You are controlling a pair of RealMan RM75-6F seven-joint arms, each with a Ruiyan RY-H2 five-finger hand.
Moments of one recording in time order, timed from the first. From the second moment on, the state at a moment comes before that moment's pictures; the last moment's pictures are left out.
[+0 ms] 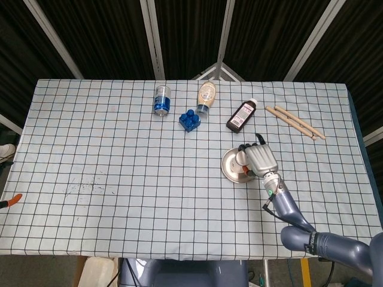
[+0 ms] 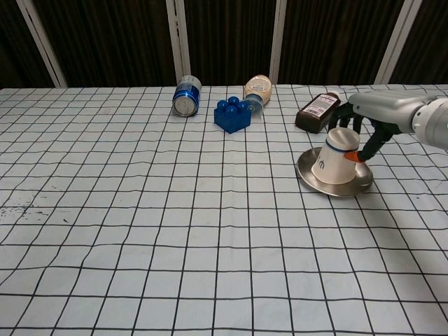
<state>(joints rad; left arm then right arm) -0.13 -1.17 -0.12 -1.41 1.31 1.38 -0.02 0.78 -1.49 0.17 -1.39 -0.92 0.93 -0.42</state>
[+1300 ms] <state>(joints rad) -0.13 -1.17 -0.12 -1.41 1.32 1.38 -0.01 0.74 -1.41 0.10 -1.55 -1.02 0.95 -0.49</state>
